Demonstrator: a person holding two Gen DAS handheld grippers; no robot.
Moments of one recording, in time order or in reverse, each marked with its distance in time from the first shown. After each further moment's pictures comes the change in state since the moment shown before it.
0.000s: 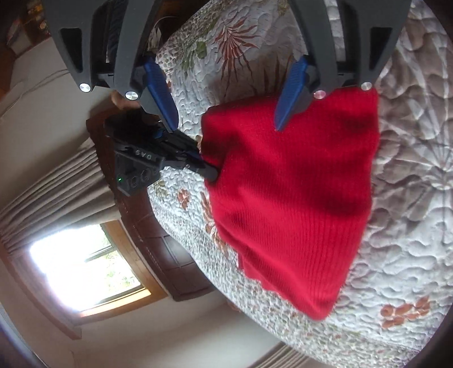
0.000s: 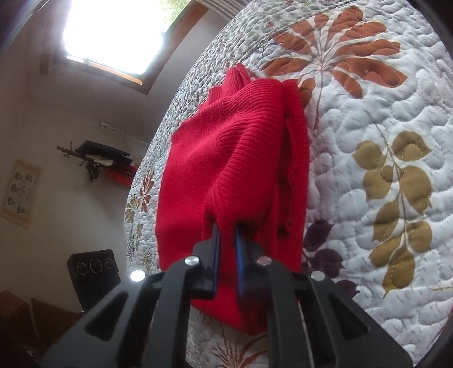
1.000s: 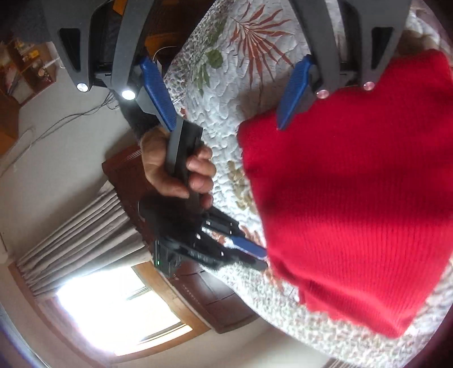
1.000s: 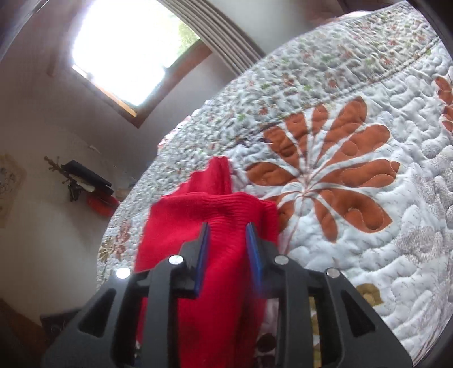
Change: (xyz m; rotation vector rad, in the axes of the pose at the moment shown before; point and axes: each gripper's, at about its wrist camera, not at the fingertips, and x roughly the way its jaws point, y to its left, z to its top) left arm 0.001 -0.040 0.002 0.199 0.036 -0.159; right arm -0.013 -0.009 0.053 -0.133 -0.245 -0.062
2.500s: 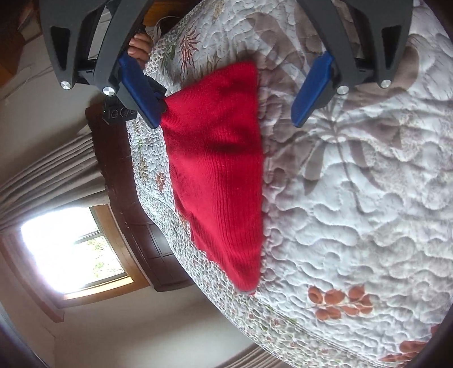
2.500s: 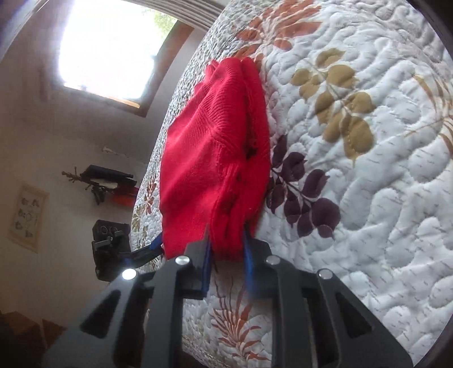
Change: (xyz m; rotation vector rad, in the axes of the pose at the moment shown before) left arm -0.100 0.114 0.010 -0.276 -0.084 0.152; right arm -0.048 -0.012 -0.137 0.274 0.142 0.091
